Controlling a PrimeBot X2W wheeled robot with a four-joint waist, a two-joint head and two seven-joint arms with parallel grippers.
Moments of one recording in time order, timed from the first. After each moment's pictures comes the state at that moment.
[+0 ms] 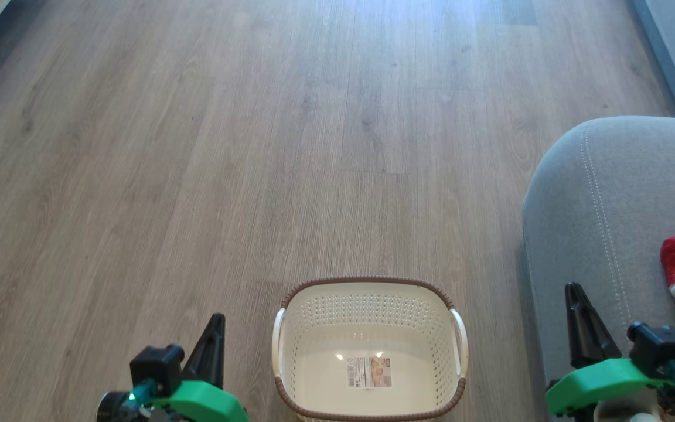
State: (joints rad) left arm 0.04 0.05 -0.22 0.28 -0.27 0.02 -0.25; right arm 0.07 -0.04 -0.07 0.22 0.19 0.12 -0.24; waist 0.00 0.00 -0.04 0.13
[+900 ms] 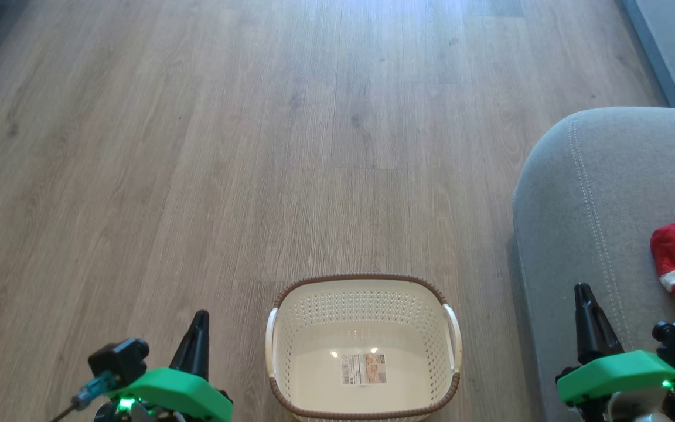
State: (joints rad) left arm 0.04 0.06 -0.18 0.28 -0.58 -0.01 -0.18; right arm 0.07 -0.04 -0.09 0.23 0.51 0.12 -0.17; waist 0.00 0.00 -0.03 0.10
